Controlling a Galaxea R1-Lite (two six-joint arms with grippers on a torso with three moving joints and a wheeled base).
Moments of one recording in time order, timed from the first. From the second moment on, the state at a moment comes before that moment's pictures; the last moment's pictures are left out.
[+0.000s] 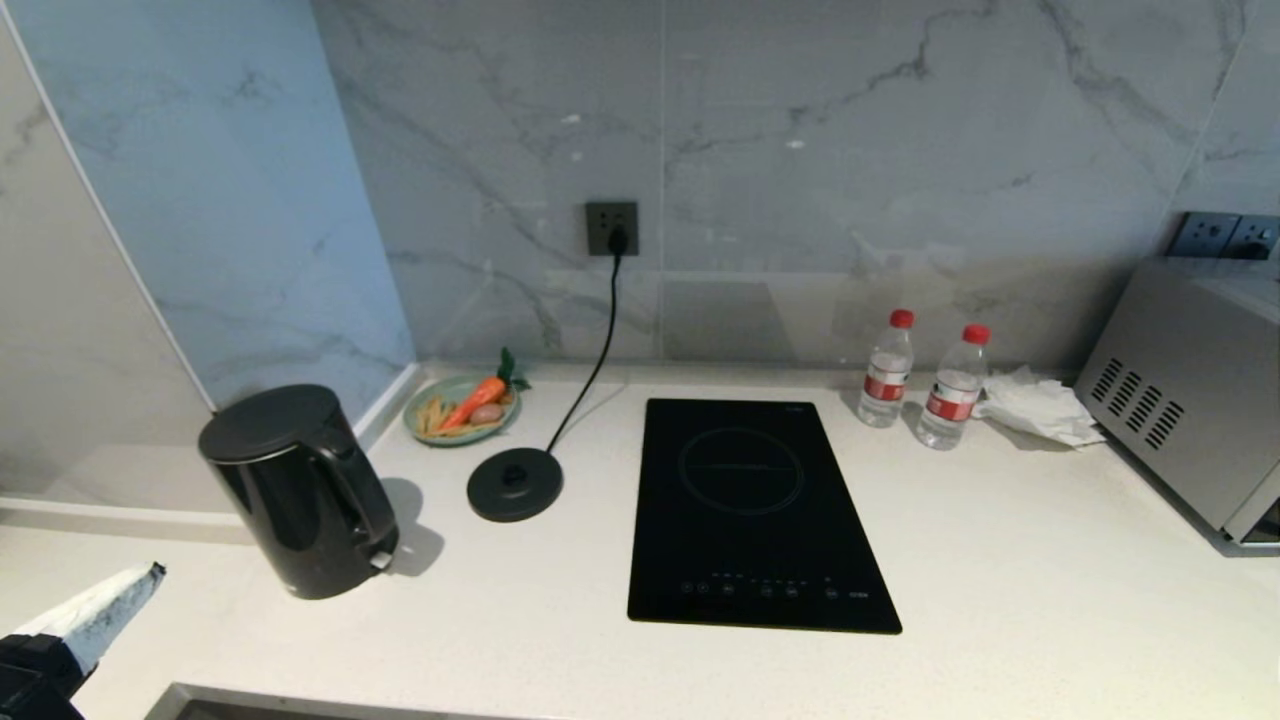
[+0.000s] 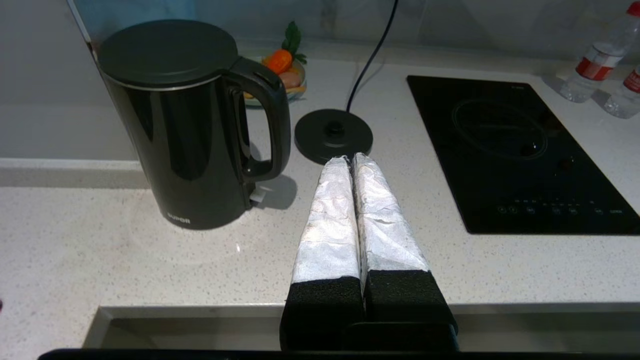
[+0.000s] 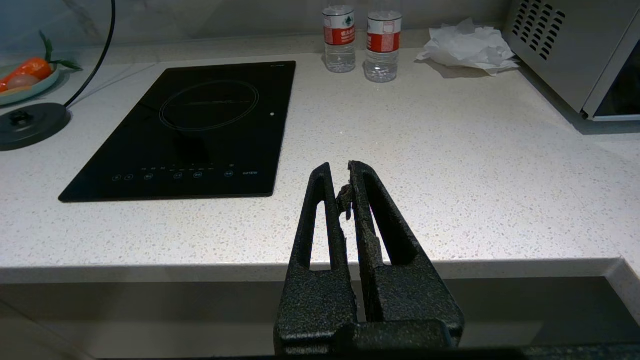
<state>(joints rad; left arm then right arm) 0.01 0.77 -0.16 -0.53 -0.15 -0.09 0.00 0.00 0.00 0.00 -0.01 0.03</state>
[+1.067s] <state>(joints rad) -0.07 1.28 -0.12 -1.04 -0.01 -0.17 0.00 0.00 0.00 0.00 -0.01 0.03</state>
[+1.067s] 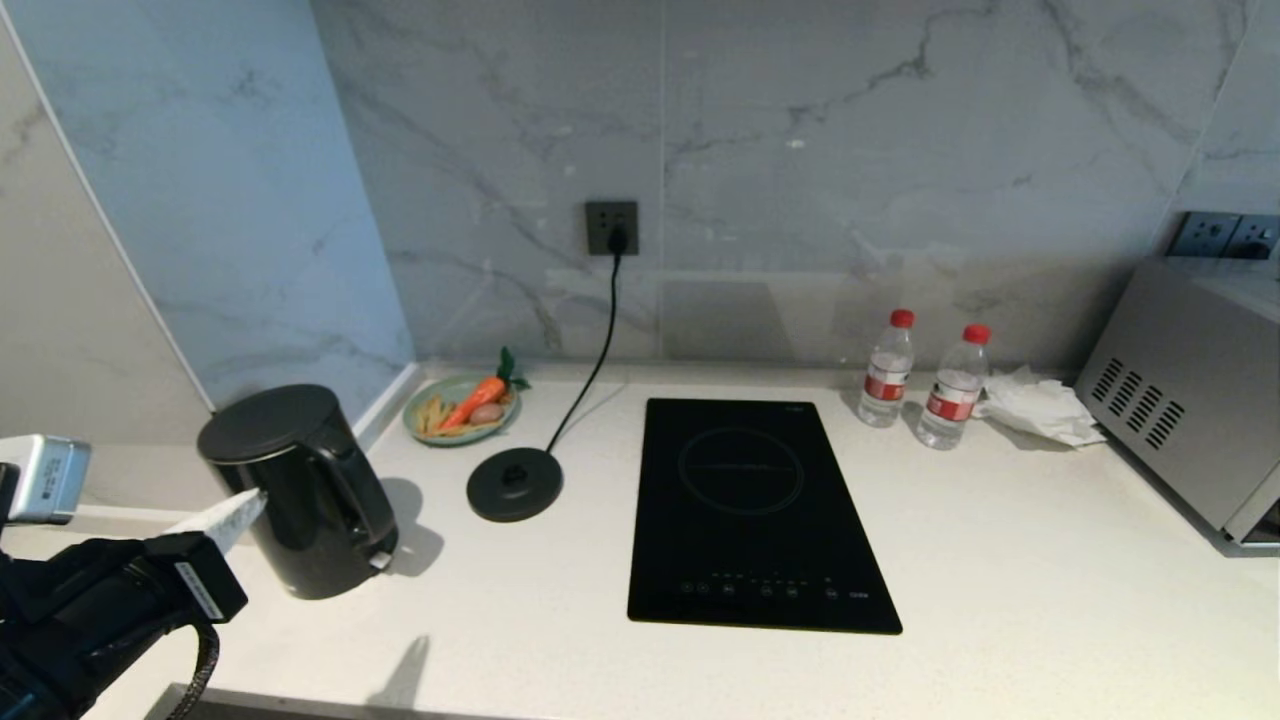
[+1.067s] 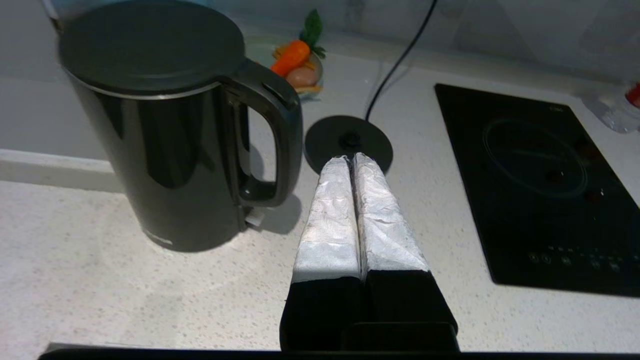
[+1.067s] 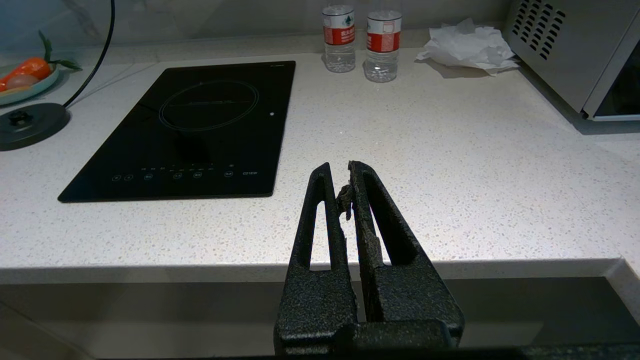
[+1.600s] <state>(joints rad) -0.12 1.59 -0.06 -1.33 -0.01 -0.17 0.00 0.00 0.00 0.00 -0.01 0.03</state>
